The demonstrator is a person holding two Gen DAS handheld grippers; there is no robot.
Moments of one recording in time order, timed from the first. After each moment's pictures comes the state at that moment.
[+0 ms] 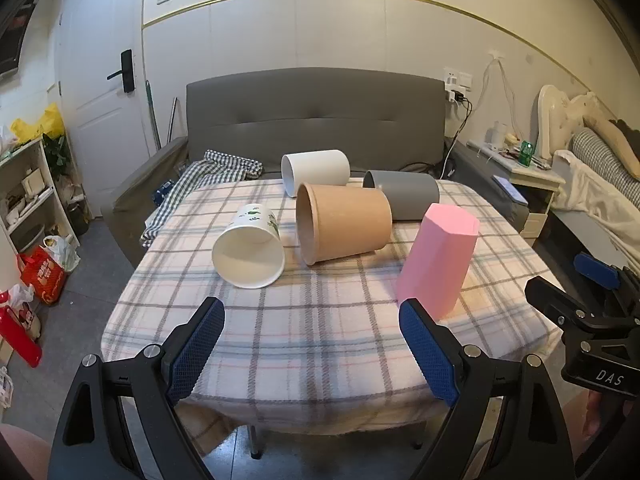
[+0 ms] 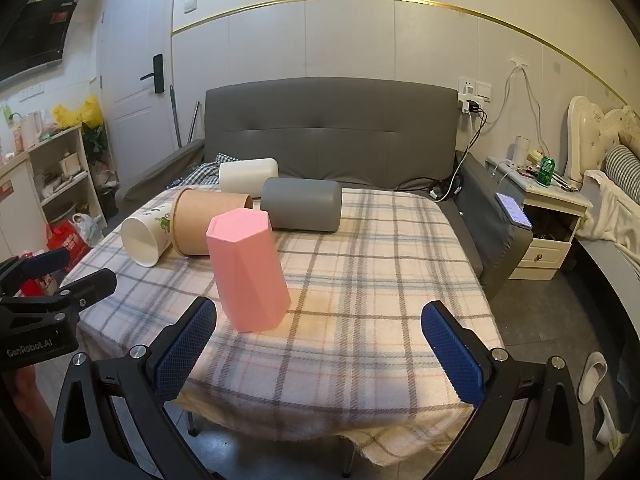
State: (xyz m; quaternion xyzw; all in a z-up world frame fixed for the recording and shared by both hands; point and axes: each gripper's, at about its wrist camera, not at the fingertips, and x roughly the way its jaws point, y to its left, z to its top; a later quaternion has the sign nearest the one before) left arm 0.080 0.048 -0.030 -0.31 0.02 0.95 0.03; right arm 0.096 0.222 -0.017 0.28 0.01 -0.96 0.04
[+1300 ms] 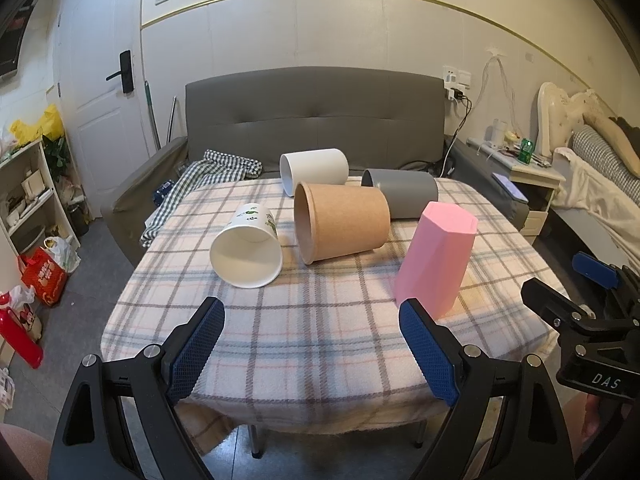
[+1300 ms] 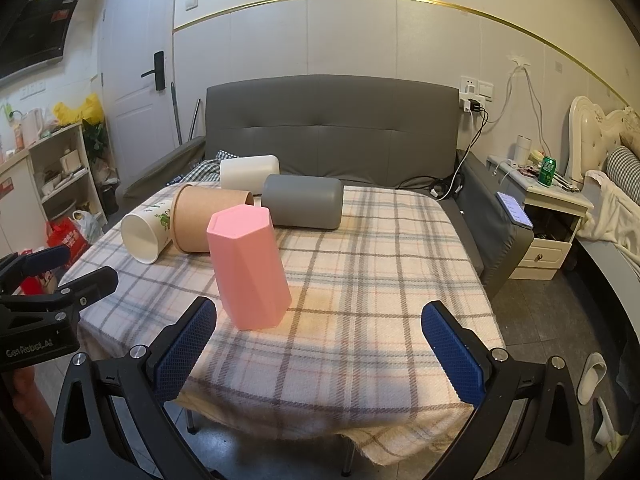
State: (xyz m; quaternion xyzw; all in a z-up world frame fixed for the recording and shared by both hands) left arm 0.081 0.049 -0.029 -0.31 0.02 0.95 0.03; right arm 0.096 0.222 -0.018 0.28 0.01 -0.96 0.04
